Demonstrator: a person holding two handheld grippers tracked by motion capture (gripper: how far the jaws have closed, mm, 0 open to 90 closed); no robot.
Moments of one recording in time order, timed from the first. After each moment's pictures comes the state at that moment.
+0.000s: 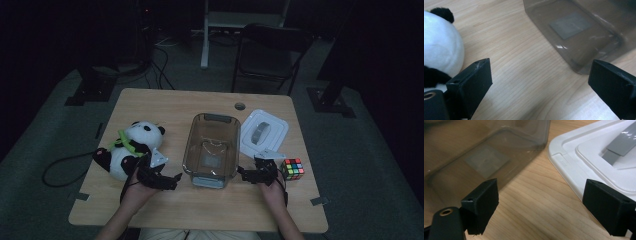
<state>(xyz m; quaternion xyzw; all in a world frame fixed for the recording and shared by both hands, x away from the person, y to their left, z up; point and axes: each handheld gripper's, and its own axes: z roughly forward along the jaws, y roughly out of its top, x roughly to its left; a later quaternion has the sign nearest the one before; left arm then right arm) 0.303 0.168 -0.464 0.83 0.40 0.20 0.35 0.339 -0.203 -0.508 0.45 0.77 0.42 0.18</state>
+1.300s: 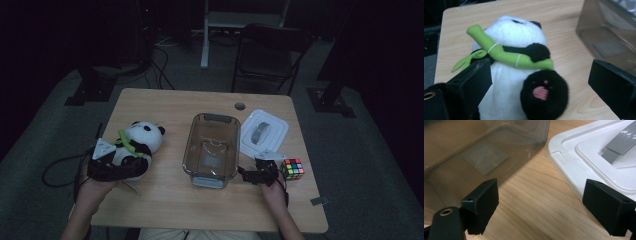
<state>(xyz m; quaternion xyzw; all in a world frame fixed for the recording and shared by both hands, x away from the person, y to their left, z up) 0.289 0.274 -0.411 0.75 0.48 0.25 0.38 0.339 -0.205 -0.511 0.44 0.78 0.41 0.18</state>
